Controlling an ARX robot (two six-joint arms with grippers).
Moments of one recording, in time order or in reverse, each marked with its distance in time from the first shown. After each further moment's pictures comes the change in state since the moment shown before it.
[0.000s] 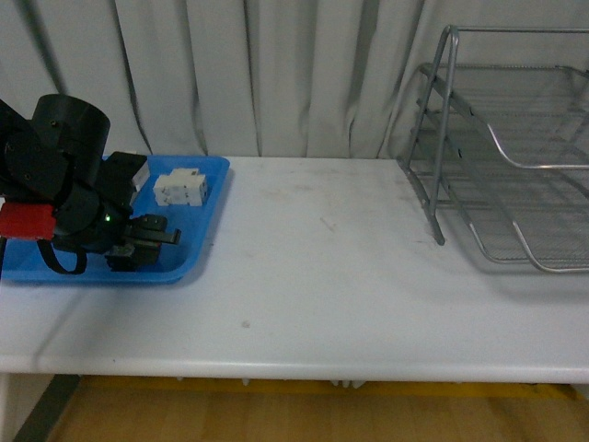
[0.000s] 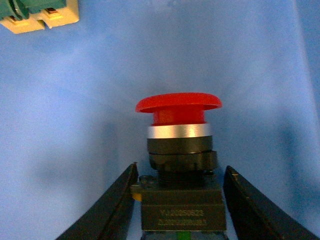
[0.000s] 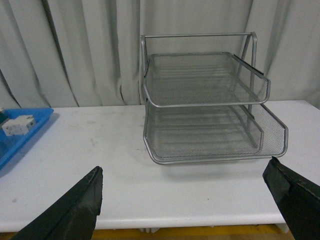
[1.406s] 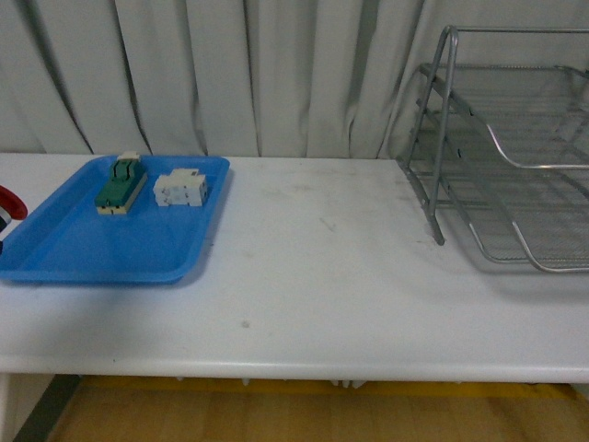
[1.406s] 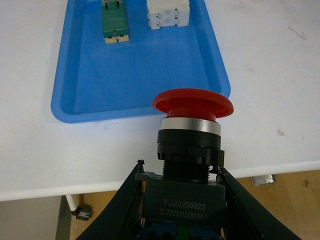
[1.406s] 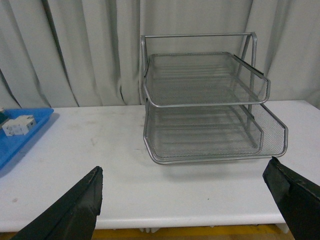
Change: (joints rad) left arm 0.026 -1.098 -0.965 0.179 0.103 -0.007; right arm 0.000 0.000 0.000 0.000 0.000 0.000
